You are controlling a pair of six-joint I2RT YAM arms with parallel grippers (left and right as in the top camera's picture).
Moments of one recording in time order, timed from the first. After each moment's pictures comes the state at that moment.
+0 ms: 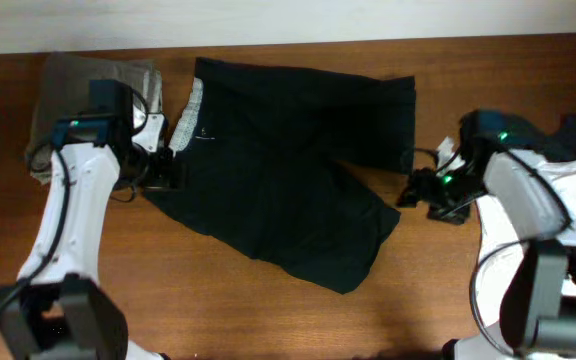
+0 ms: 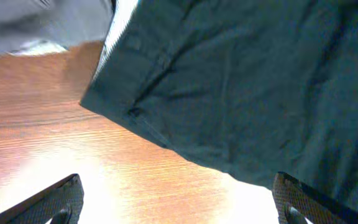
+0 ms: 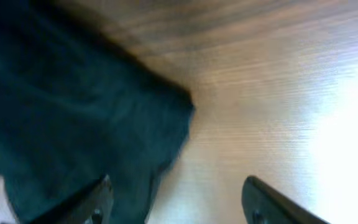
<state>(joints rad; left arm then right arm) 0.05 1.73 1.47 -1.12 0.11 0.10 -0.12 1.74 1.14 -0.99 -0.40 0.18</state>
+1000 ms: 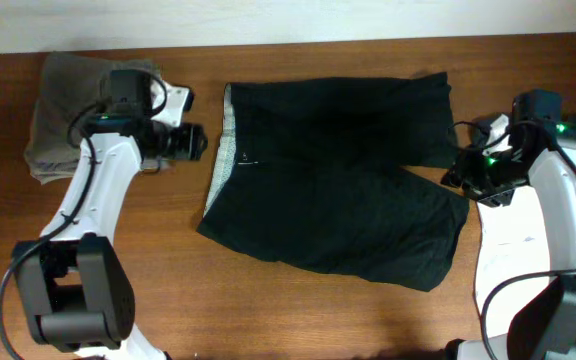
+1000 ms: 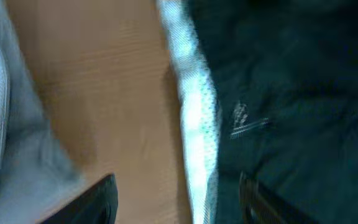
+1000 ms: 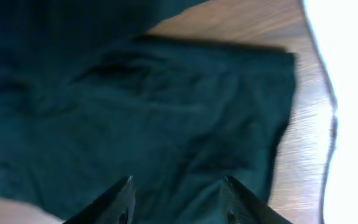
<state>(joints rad) -0.01 1.84 1.44 -0.67 0.30 0.18 -0.25 1.61 1.35 -1.14 -0.31 0.23</state>
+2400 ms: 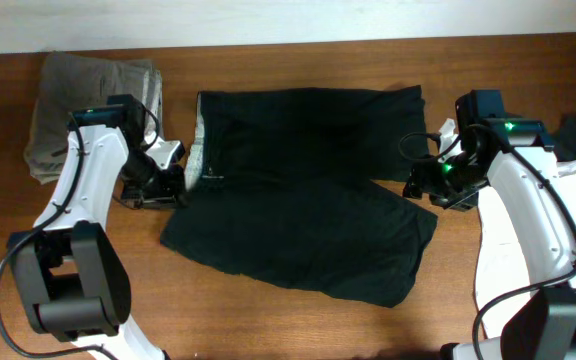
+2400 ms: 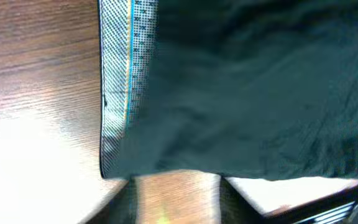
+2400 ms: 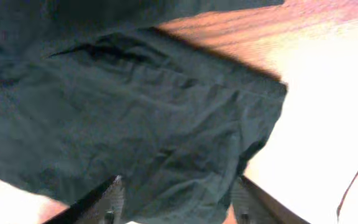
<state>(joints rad) 0.06 1.90 1.51 -1.32 0.23 0.19 -0.03 1.60 1.34 -1.20 -0.24 0.23</state>
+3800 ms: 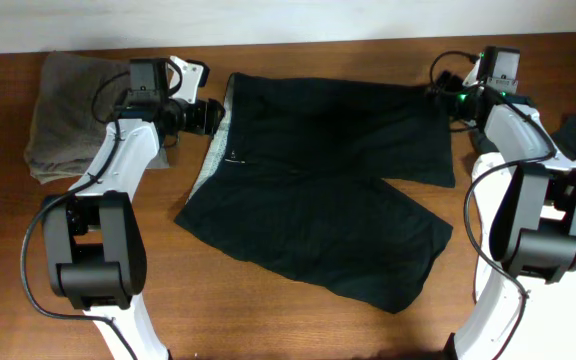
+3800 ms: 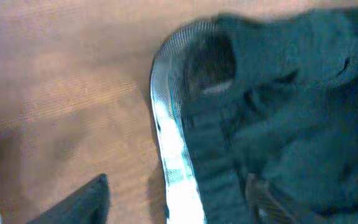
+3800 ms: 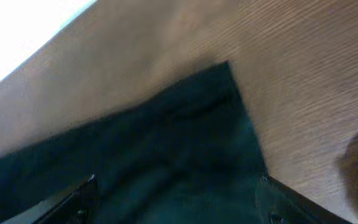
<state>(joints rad) -0.03 2.05 1.53 -0.36 0.36 0.18 -0.19 2.12 1.58 -0.39 -0.25 0.37</state>
